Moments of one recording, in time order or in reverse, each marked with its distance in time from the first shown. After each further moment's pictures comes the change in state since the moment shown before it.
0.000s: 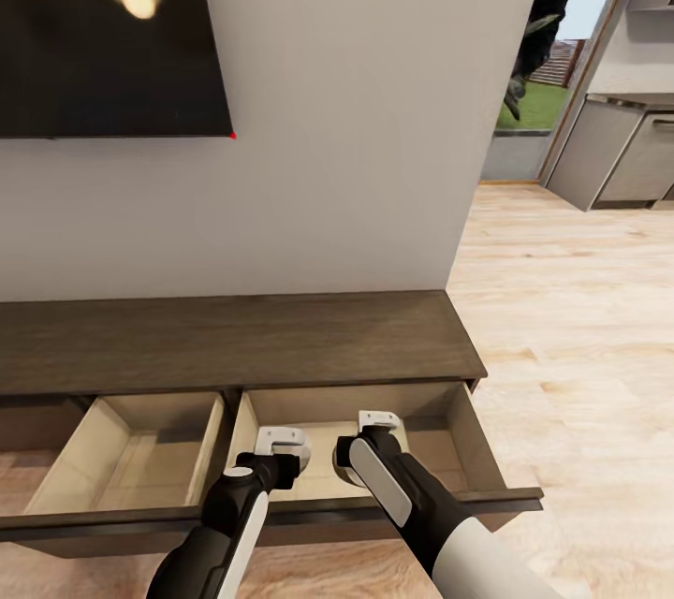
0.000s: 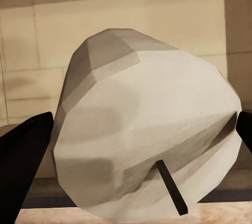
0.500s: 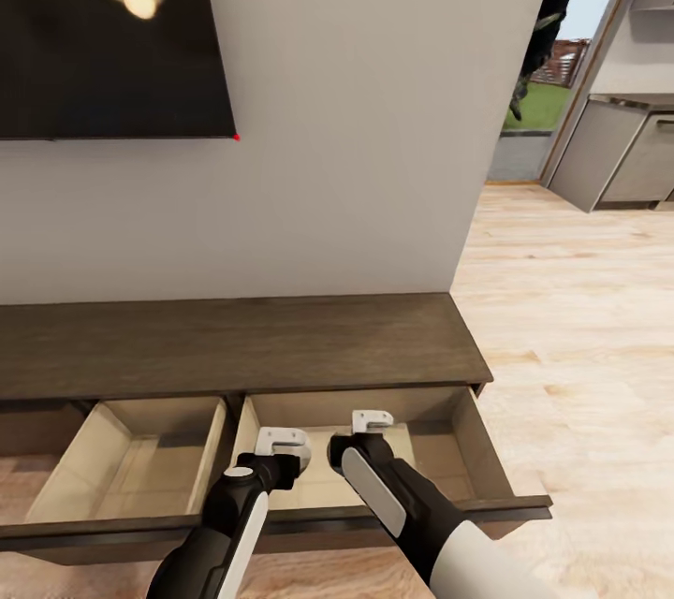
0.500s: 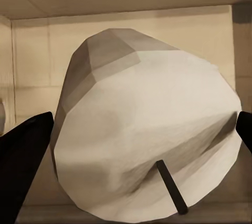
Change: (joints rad) left arm 0.000 0.000 -0.001 0.000 0.001 0.002 0.000; right arm 0.000 0.000 0.078 0.000 0.000 -0.078 0.000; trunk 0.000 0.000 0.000
